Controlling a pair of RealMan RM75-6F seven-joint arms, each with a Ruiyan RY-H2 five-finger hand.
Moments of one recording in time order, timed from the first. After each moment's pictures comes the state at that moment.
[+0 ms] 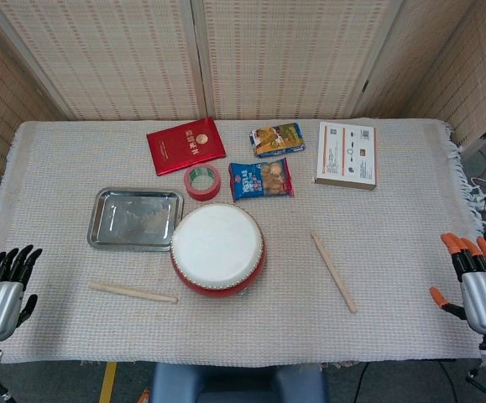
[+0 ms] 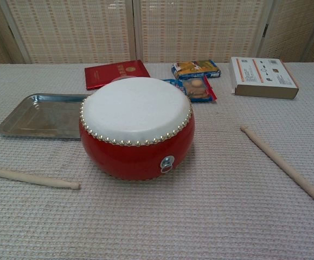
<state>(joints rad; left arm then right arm) -0.12 -1.16 -0.05 -1.60 1.47 1.45 0.21 0.06 -1.11 0.07 -1.60 -1.50 1.50 -0.04</state>
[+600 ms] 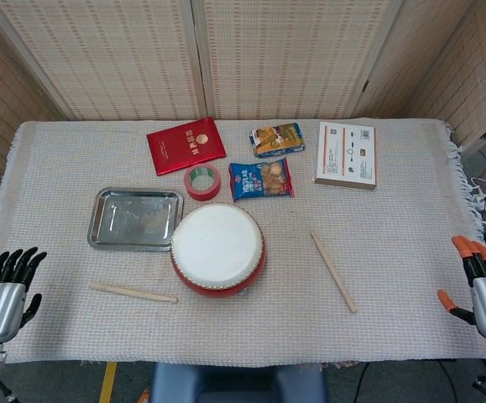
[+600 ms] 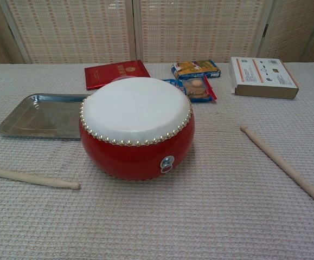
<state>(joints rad) -0.11 -1.19 -0.04 -1.58 1.51 1.49 0.17 0.02 -1.10 0.06 -1.60 -1.51 1.55 -0.01</state>
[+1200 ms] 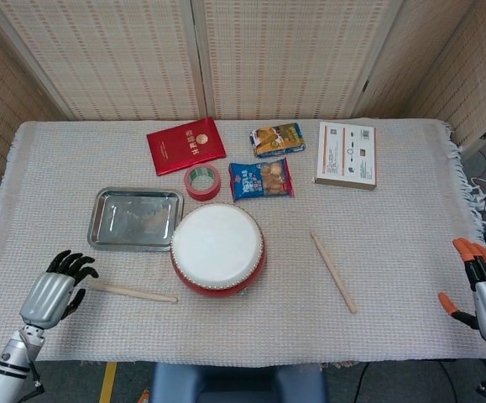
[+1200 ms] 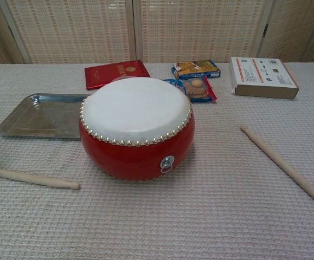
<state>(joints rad) -0.25 -1.23 -0.02 -1.56 1.57 1.27 0.07 0.01 -1.10 0.05 -1.58 -1.55 1.58 0.03</state>
